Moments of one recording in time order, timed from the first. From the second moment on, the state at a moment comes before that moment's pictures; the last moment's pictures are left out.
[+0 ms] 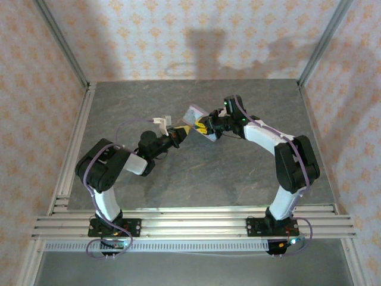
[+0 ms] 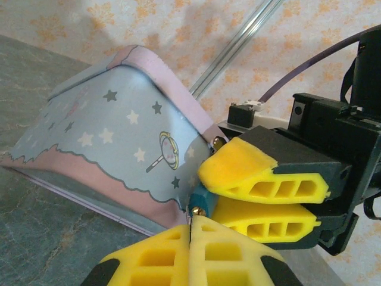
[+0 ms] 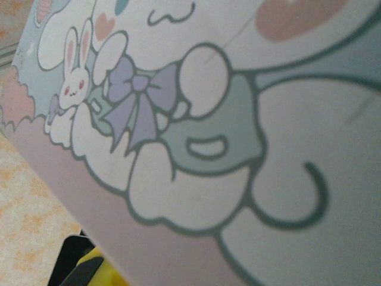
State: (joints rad) left arm -0.43 1.81 0.58 1.21 0.36 -0.68; right arm 0.40 1.75 1.17 -0.13 -0.75 1.39
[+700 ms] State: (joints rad) left arm -0.44 1.81 0.57 1.21 0.36 -0.67; right arm 0.39 1.75 1.16 -0.12 -0.75 1.40
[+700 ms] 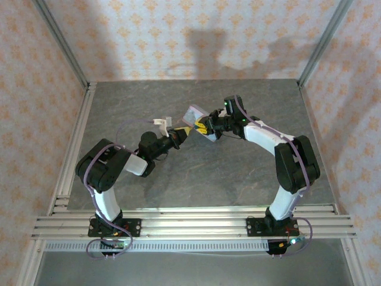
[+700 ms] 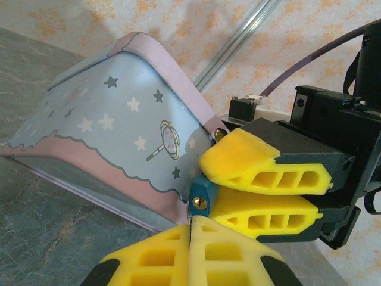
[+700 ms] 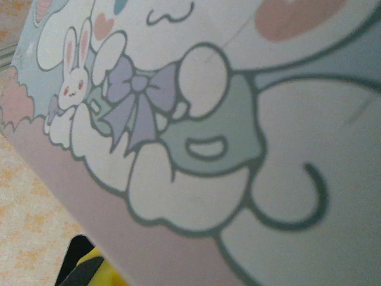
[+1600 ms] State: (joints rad) left arm -0.44 1.79 0.58 1.21 0.36 -0.68; right arm 0.39 1.75 1.16 -0.10 -0.75 1.41
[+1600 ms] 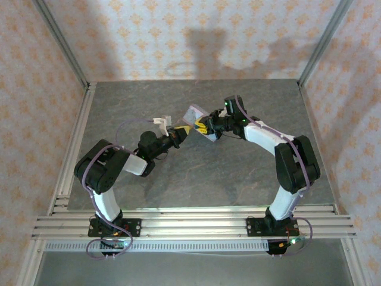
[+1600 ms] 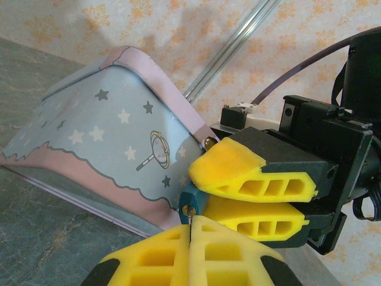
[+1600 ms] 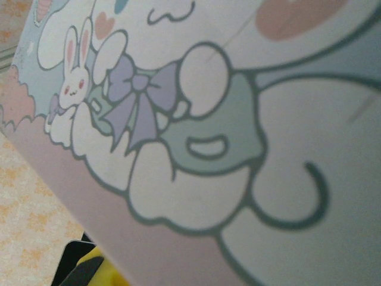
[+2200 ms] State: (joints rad) left arm -0.45 1.79 0.59 1.21 0.36 -0.70; right arm 0.39 1.75 1.15 -0.08 -0.75 1.43
